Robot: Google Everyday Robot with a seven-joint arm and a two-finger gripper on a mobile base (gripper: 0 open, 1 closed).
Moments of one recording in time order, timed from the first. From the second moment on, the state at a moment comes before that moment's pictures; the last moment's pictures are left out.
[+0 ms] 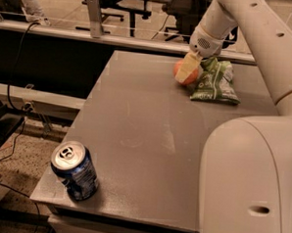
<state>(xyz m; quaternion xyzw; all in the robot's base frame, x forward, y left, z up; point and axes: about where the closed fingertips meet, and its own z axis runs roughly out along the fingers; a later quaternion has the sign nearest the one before) 0.724 -0.141 0.871 -0.53 0.83 0.07 0.18</state>
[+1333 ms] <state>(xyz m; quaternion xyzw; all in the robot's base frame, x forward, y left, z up) 0.712 -0.137 0.863 -0.54 0.81 0.11 0.18</state>
